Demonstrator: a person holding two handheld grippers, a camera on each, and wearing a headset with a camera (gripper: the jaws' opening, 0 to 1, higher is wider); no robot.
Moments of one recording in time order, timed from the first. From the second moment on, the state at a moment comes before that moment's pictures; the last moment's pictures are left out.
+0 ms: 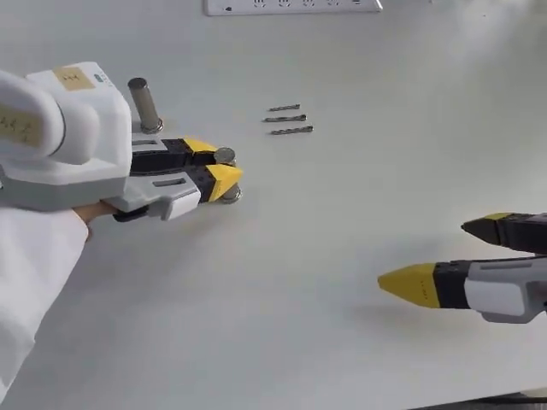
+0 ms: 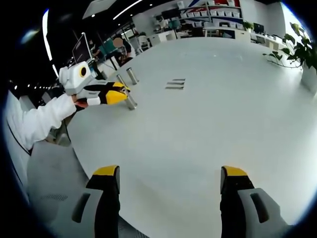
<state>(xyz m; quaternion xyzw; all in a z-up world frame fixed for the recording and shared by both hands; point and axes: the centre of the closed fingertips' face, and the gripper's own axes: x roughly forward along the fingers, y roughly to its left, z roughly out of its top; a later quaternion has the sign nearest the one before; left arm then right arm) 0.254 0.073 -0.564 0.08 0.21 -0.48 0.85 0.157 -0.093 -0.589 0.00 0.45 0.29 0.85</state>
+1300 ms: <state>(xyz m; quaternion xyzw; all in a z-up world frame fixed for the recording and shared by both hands) 0.210 0.123 -0.556 -0.02 0.24 -0.47 0.85 0.181 -0.105 -0.572 0.01 0.42 0.27 0.87</state>
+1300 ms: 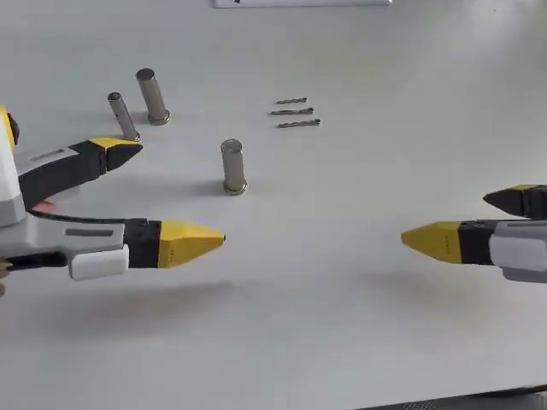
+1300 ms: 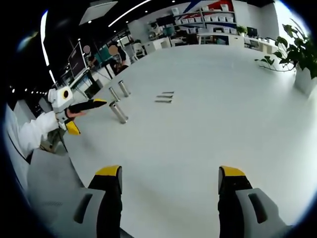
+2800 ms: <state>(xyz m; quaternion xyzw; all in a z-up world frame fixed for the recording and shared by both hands) 0.182 0.141 -0.546 -0.06 0.26 -0.45 0.85 0.298 -0.011 -0.561 -0.21 0.30 0.50 0.78</state>
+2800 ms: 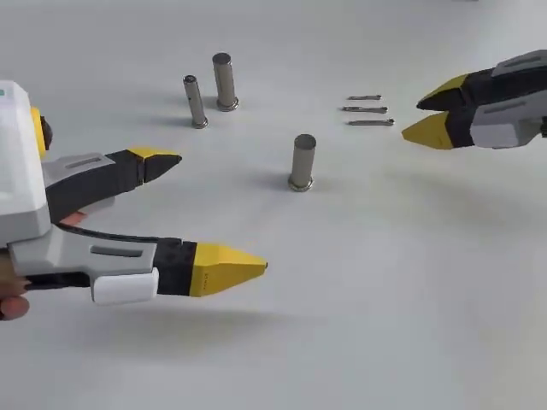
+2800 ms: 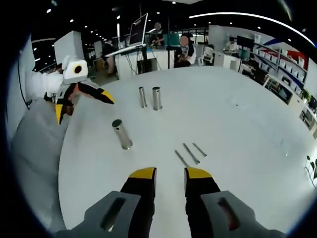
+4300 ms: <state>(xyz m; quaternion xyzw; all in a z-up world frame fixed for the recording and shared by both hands) 0.169 0.142 -0.549 -0.10 0.27 -0.44 0.85 0.313 0.021 -0.601 -0.32 0.30 0.55 0.71</state>
